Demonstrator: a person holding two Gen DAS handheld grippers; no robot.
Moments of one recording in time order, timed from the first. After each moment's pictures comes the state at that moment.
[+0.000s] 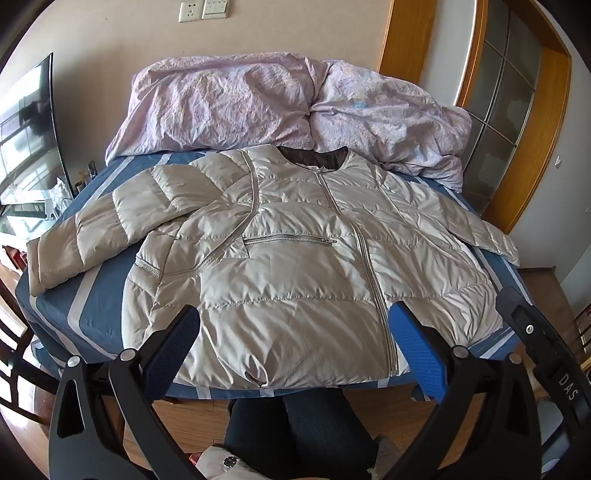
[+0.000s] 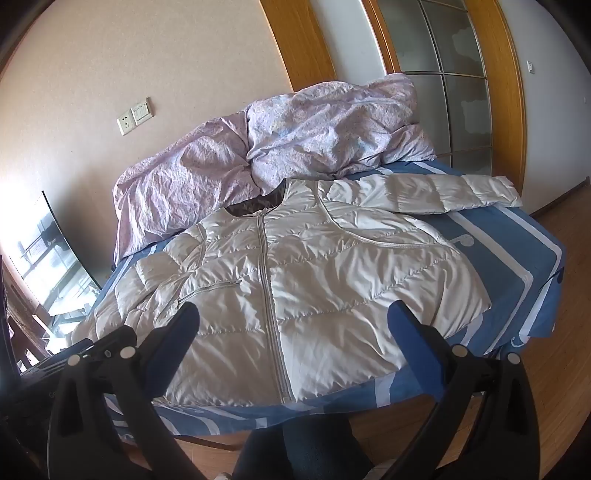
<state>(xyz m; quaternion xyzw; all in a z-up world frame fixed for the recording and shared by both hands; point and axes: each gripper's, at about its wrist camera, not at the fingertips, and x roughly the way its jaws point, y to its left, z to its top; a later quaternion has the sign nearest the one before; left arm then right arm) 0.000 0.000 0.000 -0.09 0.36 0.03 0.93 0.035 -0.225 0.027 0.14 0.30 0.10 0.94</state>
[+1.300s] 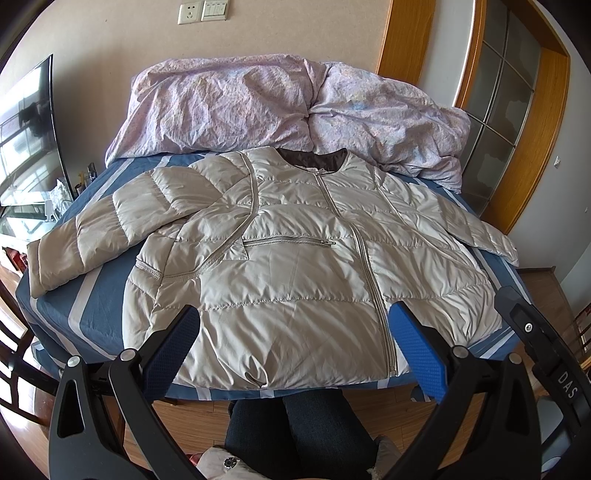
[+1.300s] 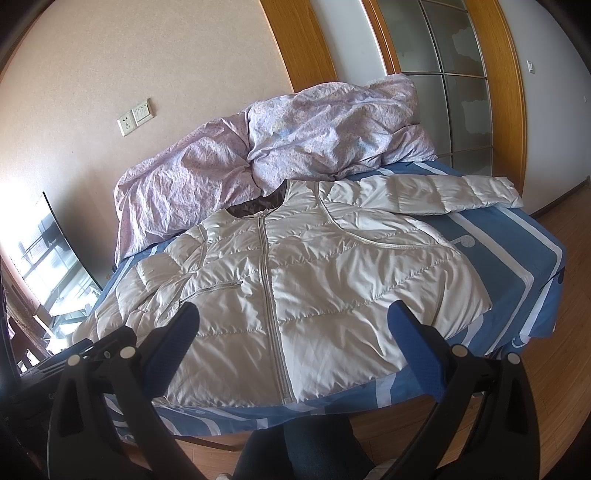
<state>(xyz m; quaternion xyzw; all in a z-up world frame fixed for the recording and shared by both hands) 0.000 0.000 0.000 -0.08 0.36 0.03 0.93 0.035 -0.224 0.028 0.14 0.30 0.10 0.94</state>
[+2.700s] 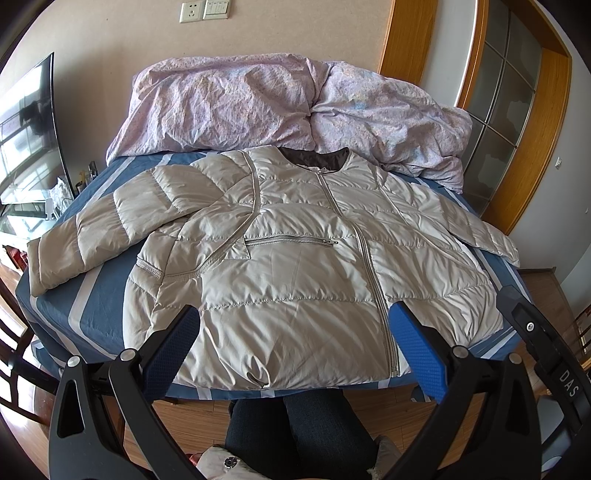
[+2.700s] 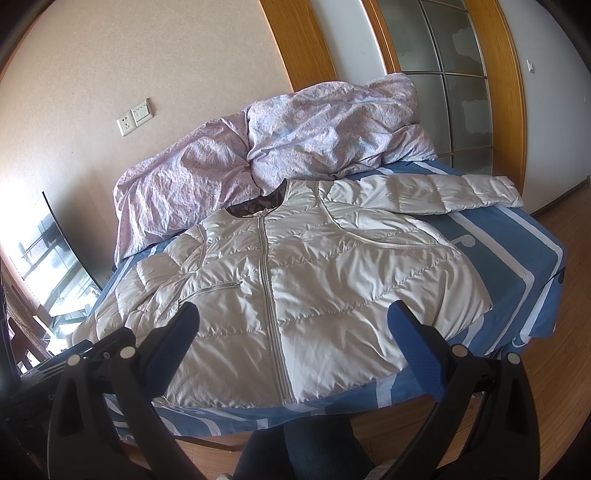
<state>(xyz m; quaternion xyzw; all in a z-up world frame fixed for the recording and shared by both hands) 0.000 0.000 0.000 -0.08 0.36 0.03 0.93 0.036 -0.224 0.027 0.14 0.30 0.10 0.94</state>
